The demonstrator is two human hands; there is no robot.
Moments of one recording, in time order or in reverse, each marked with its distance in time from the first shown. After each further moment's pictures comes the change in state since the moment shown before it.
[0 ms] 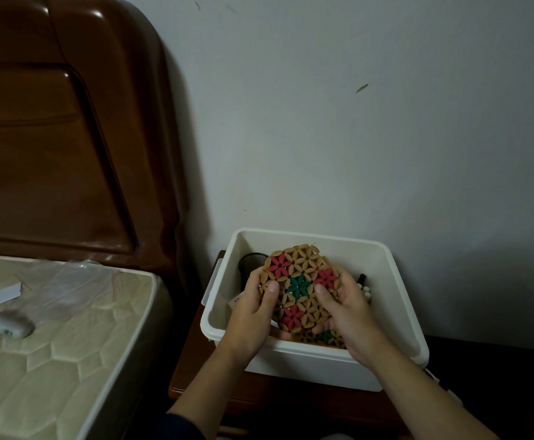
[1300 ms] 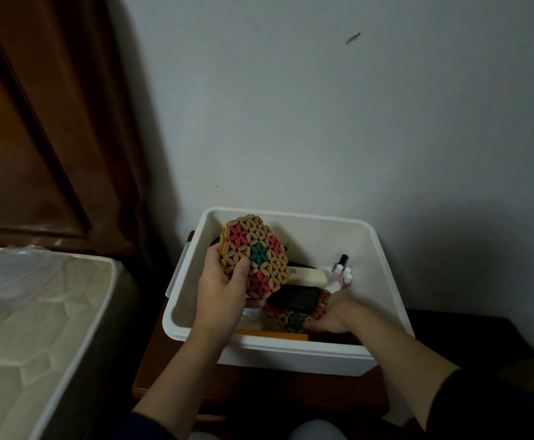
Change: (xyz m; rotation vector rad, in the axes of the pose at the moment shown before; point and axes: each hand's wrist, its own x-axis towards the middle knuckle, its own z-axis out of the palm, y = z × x) left_hand 0.036 -0.019 0.002 -0.082 0.263 -0.065; right_hand 0.046 0.017 -0.045 -1.348 -0.322 0.619
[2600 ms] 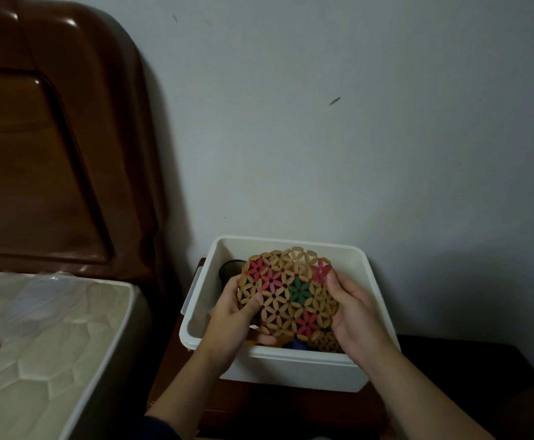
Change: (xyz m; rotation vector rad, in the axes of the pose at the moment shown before) left_hand -0.031 0.020 -0.010 -0.139 -0.310 -0.133; right_hand -0.065 -0.009 0.000 1.792 0.240 -0.552
